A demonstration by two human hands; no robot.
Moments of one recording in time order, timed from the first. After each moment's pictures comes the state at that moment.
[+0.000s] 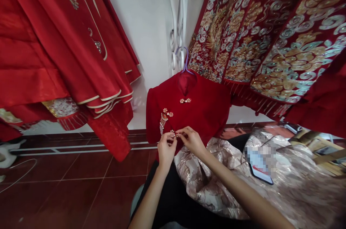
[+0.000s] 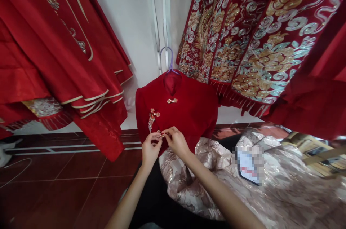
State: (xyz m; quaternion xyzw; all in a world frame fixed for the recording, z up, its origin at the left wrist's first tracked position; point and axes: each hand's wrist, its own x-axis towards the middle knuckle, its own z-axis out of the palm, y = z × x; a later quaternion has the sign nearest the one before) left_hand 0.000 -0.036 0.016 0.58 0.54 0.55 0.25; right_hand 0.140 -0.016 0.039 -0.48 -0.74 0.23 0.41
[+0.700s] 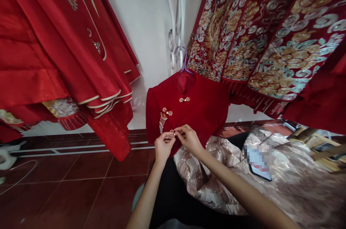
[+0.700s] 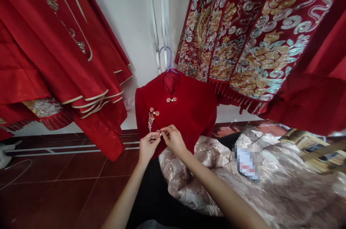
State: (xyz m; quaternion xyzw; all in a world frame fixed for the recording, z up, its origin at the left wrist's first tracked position) left_hand -0.013 -0.030 0.021 0.56 0.52 0.54 0.35; right_hand 0.127 -0.016 0.039 -0.48 -0.73 0.22 0.44
